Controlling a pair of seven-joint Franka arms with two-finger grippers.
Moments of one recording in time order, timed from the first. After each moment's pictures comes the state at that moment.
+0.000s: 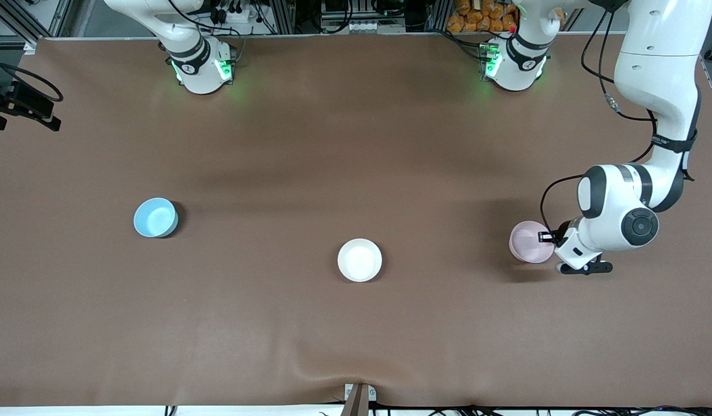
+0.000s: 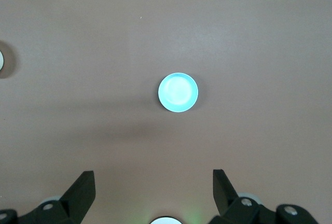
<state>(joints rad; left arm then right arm) 0.00 0.57 -0.01 -1.84 0.01 2.22 -0.05 0.01 -0.05 -0.05 -1.50 0.00 1.40 -0.01</state>
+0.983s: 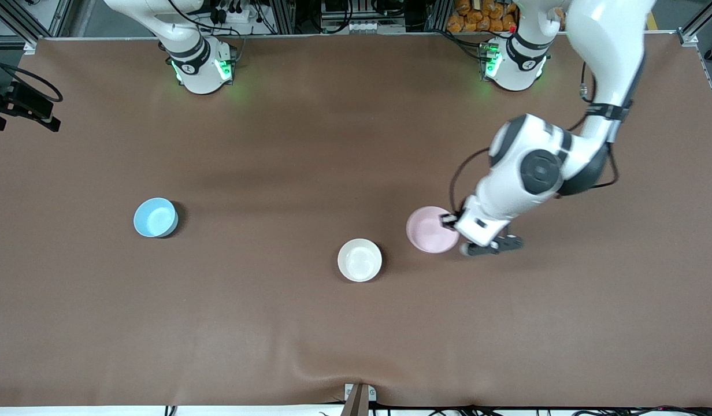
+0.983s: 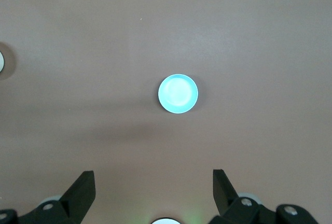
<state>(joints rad) -0.13 0.46 -0.40 -1.69 0.01 2.15 -0.66 0.01 -0.05 -0.05 -1.49 0.00 1.41 -0.01</state>
